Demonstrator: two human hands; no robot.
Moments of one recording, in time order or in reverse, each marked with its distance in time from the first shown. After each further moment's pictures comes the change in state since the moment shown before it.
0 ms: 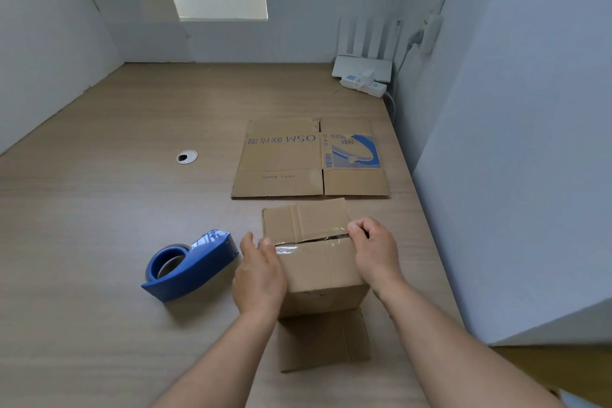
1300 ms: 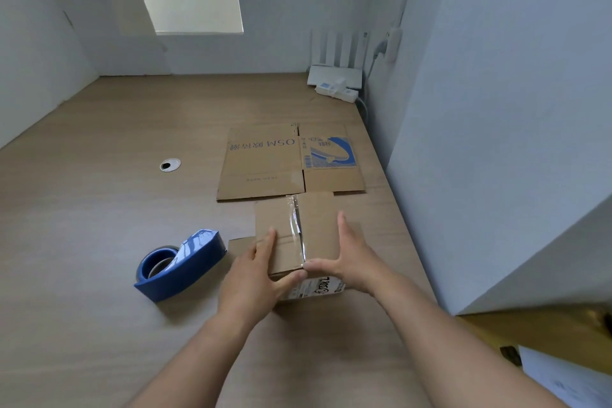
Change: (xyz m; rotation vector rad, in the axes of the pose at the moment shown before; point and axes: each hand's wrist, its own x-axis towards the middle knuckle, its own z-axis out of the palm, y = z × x) left_hand -0.014 -0.019 -0.023 0.481 -0.281 0.491; right_hand -0.044 -0.019 -0.028 -0.317 -0.417 0.018
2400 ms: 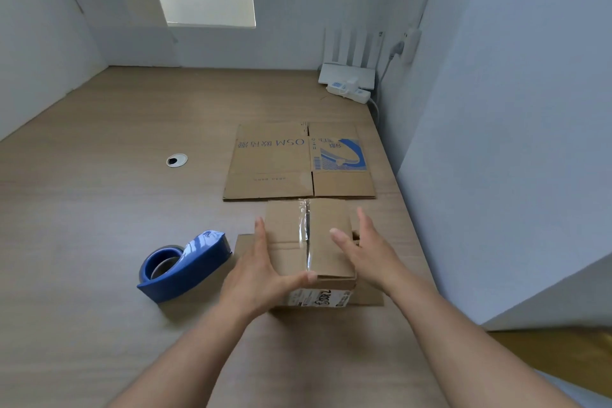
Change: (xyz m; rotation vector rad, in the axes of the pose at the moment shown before) left_hand 0.017 -0.005 -0.010 -0.227 -0.111 -0.091; right_hand 0.014 -0.003 -0.013 -0.009 0.105 0.007
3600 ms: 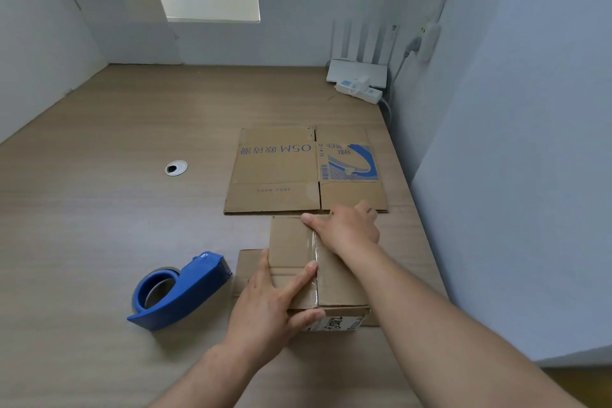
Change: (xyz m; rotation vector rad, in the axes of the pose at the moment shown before) left_hand 0.013 0.002 0.007 0.336 -0.082 0.228; right_hand 0.092 -0.060 0.008 -0.315 0.093 0.273
